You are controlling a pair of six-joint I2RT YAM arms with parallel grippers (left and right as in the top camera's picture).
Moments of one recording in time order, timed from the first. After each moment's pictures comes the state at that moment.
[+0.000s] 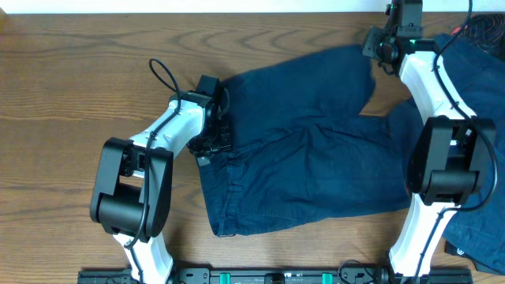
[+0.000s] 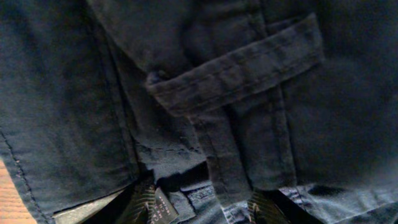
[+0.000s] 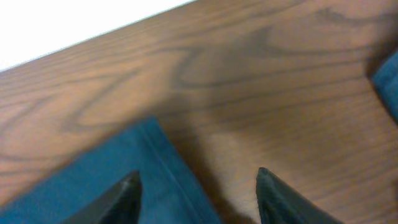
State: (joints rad) left arm -0.27 1.94 1.22 -0.82 0.15 -0.43; right arm -0.01 2.16 1.75 -0.46 0.03 0.31
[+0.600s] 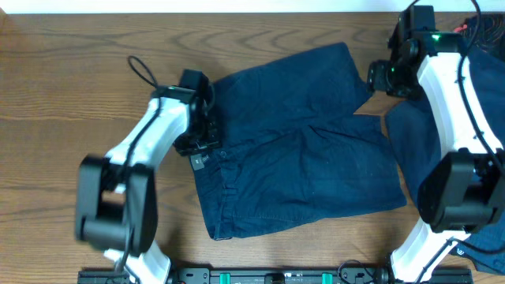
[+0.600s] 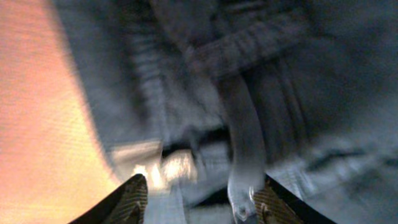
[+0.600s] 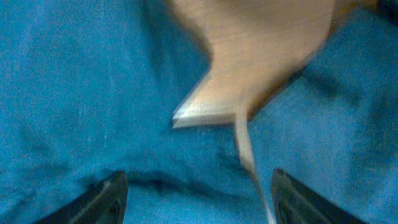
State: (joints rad) left arm -0.21 1.82 1.24 -0.96 0.14 -0.41; right arm -0.01 1.94 1.75 -1.17 -0.01 0.19
